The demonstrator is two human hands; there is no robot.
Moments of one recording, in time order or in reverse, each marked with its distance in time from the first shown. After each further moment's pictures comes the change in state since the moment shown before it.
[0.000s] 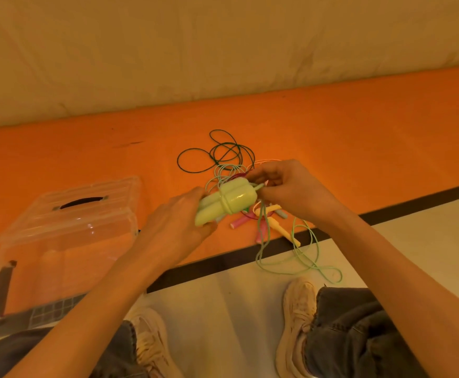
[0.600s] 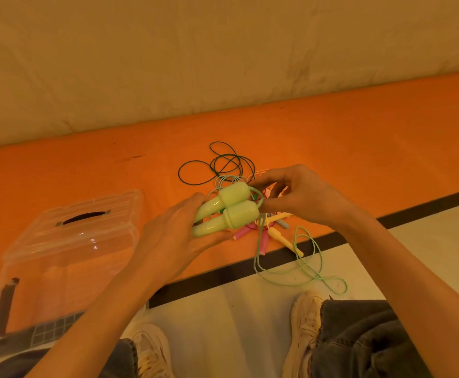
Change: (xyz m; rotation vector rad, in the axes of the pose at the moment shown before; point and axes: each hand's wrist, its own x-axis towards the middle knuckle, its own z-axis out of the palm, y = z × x) left_hand -0.004 0.003 -0.008 -0.061 0.076 0.059; right_hand -0.002 -0.009 -0.024 -0.093 -0.071 -0.056
